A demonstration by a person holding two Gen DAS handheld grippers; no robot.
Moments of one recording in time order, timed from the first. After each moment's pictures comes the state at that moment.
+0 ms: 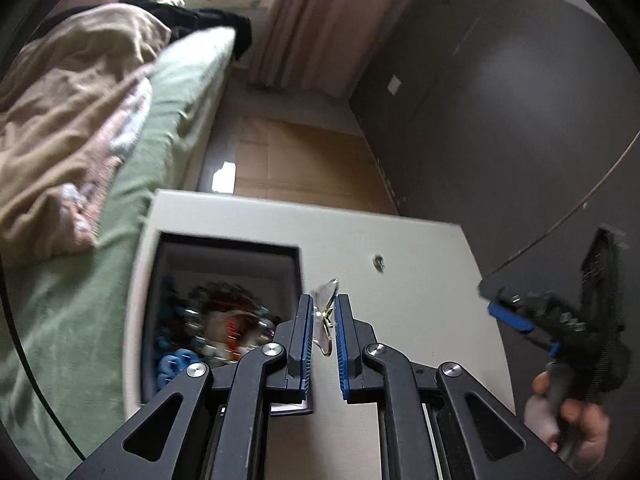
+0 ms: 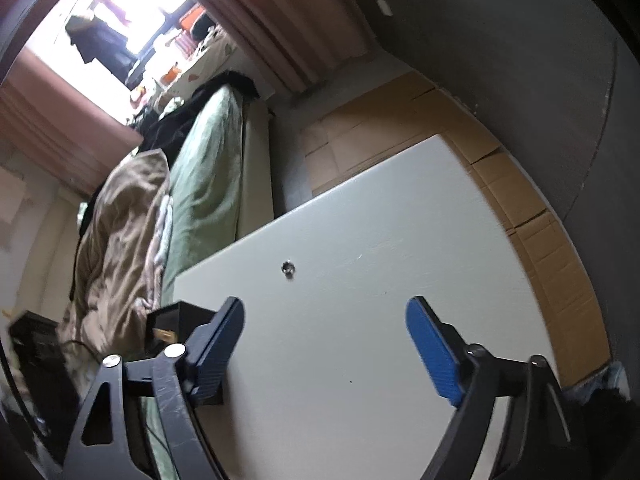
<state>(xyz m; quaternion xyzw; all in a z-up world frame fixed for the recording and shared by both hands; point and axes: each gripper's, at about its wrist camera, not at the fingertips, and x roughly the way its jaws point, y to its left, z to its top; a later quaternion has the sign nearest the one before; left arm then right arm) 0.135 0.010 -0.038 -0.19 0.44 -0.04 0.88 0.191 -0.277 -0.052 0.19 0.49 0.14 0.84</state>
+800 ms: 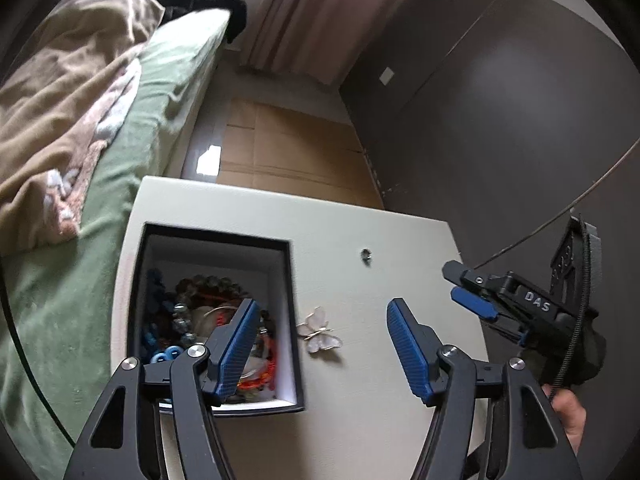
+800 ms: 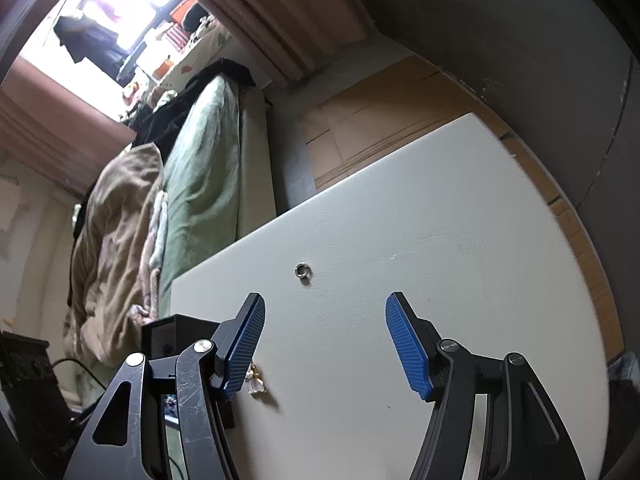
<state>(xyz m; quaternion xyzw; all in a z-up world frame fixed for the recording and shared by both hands) 0.146 0.009 -0.040 -0.22 0.46 -0.08 0.86 0.205 -0.266 -0.063 0.22 0.50 0.14 0.82</state>
